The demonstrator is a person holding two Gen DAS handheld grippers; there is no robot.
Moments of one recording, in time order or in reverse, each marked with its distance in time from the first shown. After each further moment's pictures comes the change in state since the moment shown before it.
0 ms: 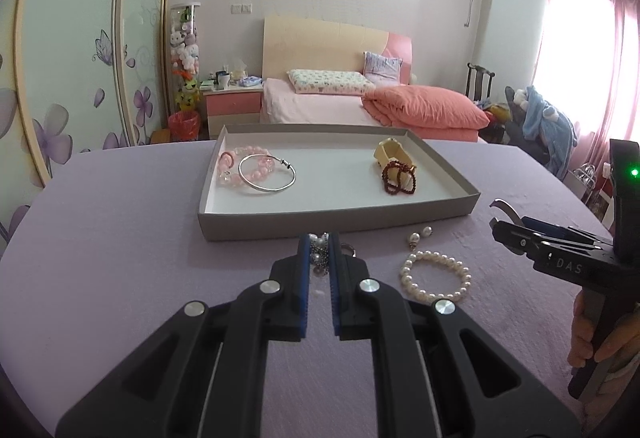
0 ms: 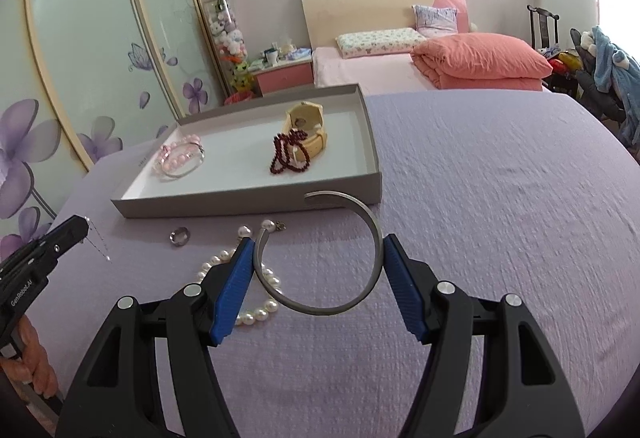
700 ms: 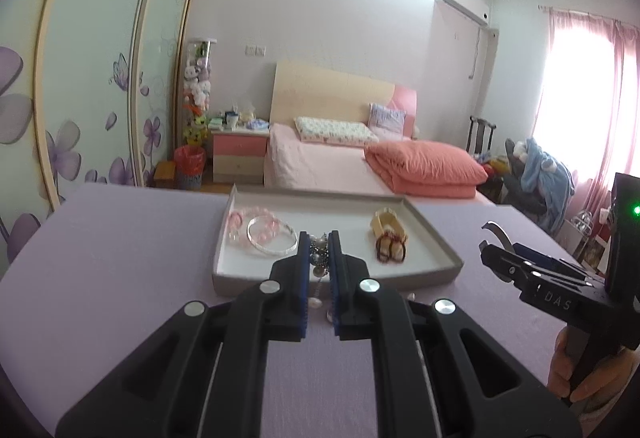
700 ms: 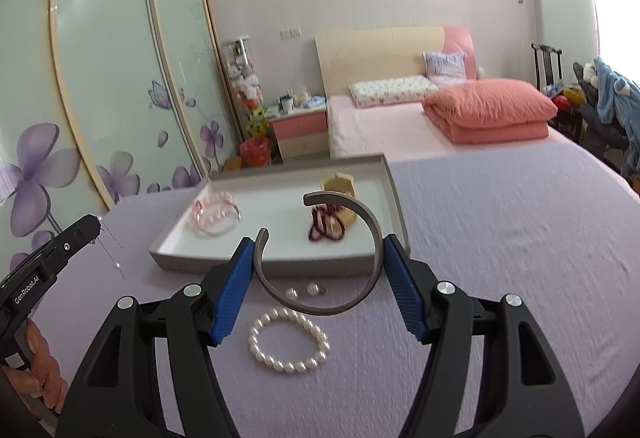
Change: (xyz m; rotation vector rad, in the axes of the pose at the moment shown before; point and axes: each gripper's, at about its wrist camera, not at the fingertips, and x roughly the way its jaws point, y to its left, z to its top) left arm -0.038 0.003 0.035 -0.069 -0.184 0.002; right arm -0.030 0.032 0.031 -0.028 -0.183 0.040
